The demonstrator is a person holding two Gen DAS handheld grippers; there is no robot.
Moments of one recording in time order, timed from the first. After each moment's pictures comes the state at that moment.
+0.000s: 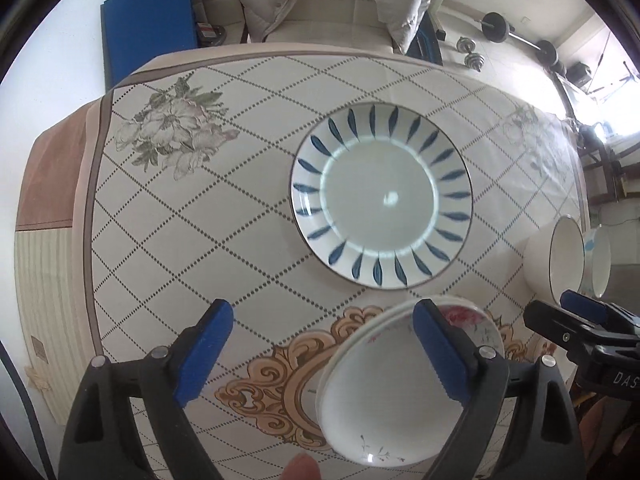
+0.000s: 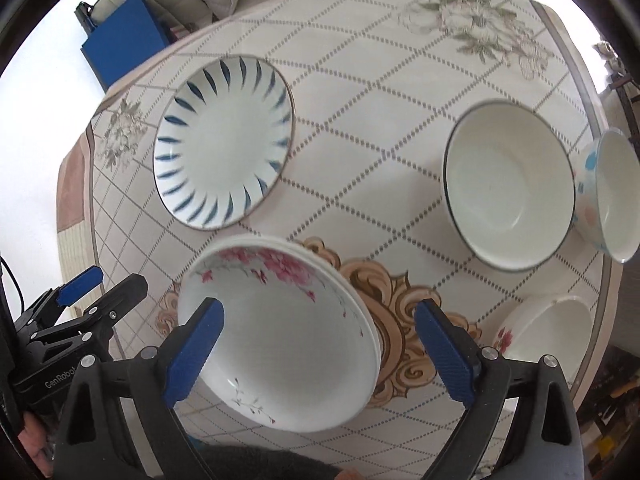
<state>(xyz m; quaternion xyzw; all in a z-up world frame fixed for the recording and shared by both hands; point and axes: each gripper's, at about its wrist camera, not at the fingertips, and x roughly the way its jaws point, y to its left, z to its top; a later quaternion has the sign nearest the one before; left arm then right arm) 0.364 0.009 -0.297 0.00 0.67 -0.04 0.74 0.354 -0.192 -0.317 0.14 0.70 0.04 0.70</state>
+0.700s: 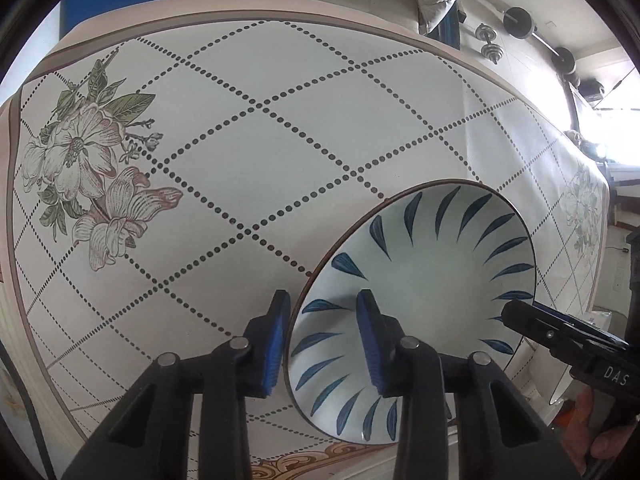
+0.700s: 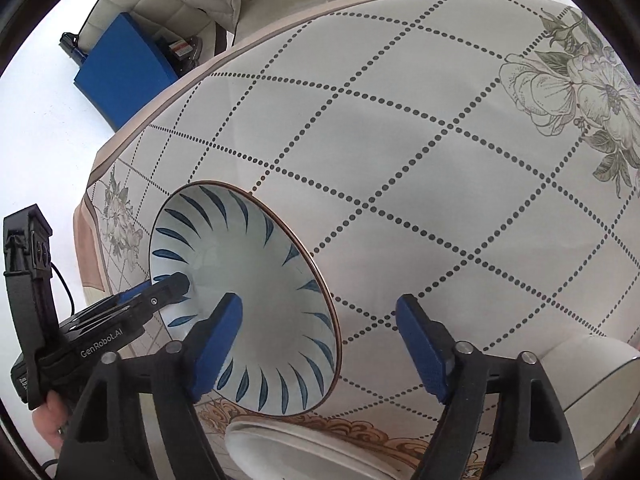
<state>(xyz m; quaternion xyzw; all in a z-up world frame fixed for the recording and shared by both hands) 0.481 0.018 -0.400 -0.07 0.74 -0.05 0.67 0.499 -0.195 -0.420 0.22 0.73 0.09 0.64</state>
